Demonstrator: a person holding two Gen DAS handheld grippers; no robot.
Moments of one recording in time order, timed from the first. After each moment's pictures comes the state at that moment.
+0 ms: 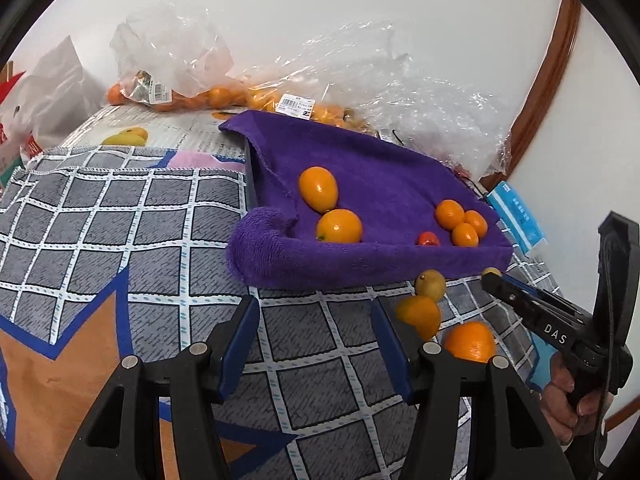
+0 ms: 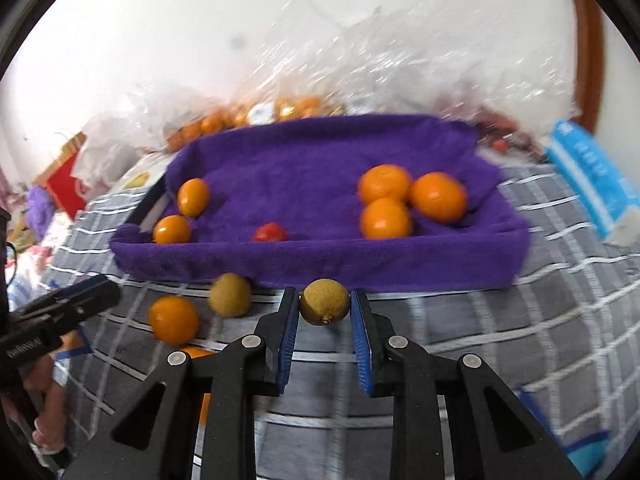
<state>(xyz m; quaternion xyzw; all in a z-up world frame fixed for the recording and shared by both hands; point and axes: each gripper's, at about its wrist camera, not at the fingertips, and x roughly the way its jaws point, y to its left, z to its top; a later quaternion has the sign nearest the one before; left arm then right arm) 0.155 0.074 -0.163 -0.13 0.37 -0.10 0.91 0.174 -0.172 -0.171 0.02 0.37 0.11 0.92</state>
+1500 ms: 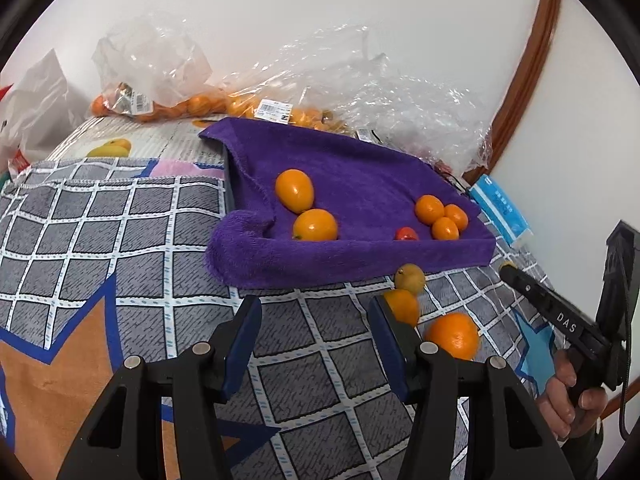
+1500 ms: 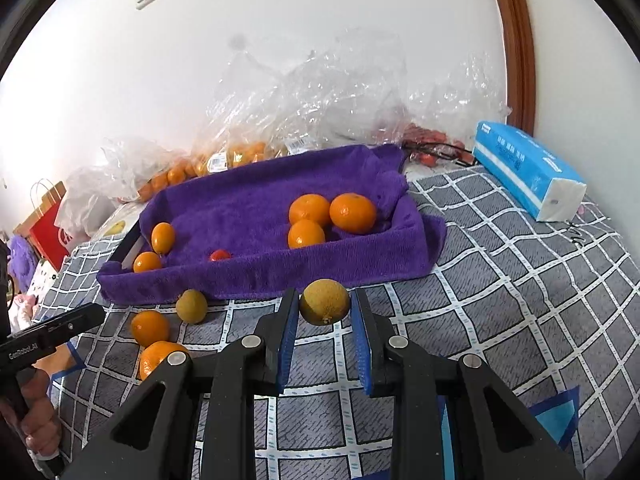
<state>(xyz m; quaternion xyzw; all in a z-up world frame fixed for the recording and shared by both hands) 0.149 0.063 -0.157 -0.11 0.36 -0.13 0.92 0.145 -0.210 -0.162 0.06 0.32 0.06 0.94</state>
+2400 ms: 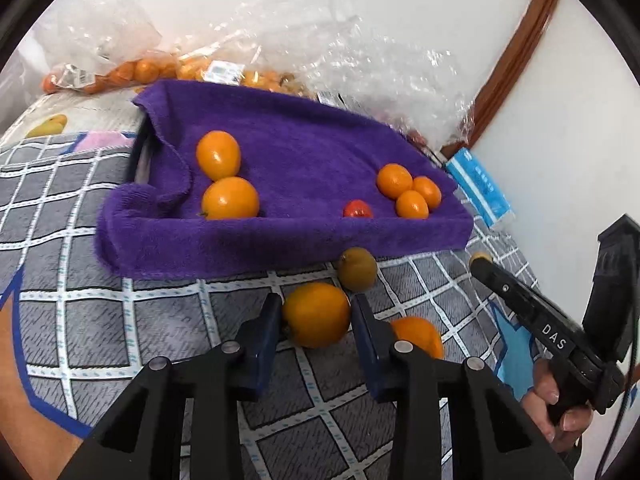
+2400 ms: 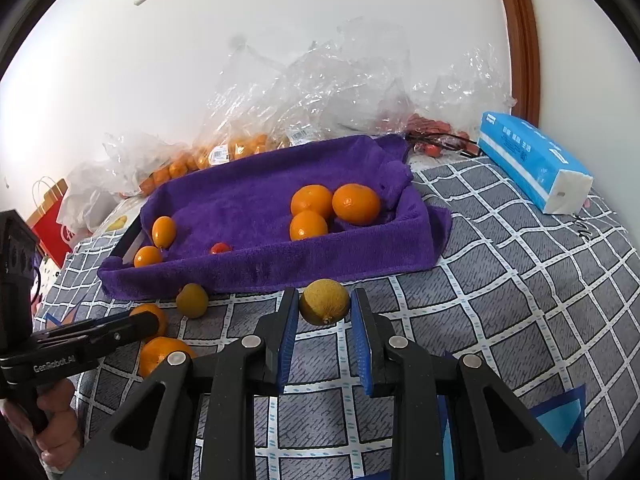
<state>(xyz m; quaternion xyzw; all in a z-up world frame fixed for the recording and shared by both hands) 0.170 0.022 -0.171 -0.13 0.40 -0.17 0.89 0.151 -0.213 -0.167 0.08 0.34 0.07 0.94</state>
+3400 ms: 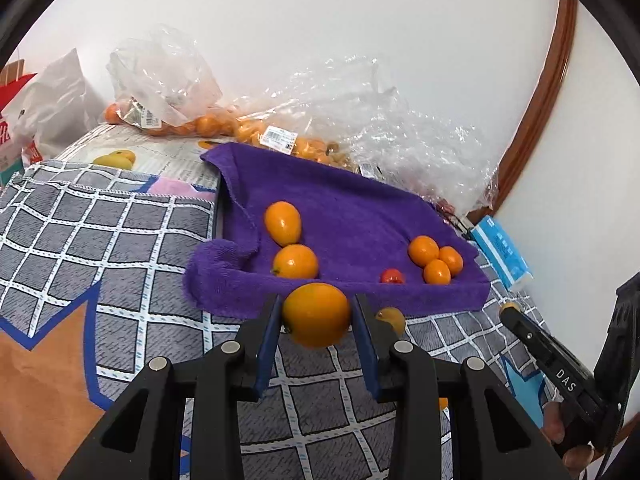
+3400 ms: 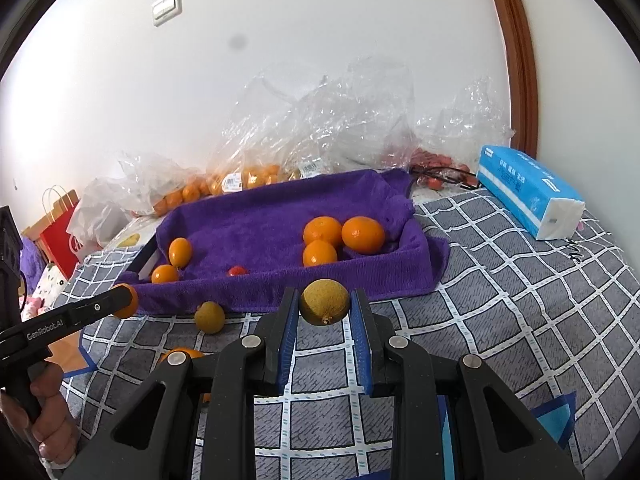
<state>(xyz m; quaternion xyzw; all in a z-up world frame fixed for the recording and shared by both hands) 0.149 0.054 -0.147 -0.16 0.31 -0.09 0.93 0.131 -0.209 -0.151 0.07 0.28 0.08 0.95</state>
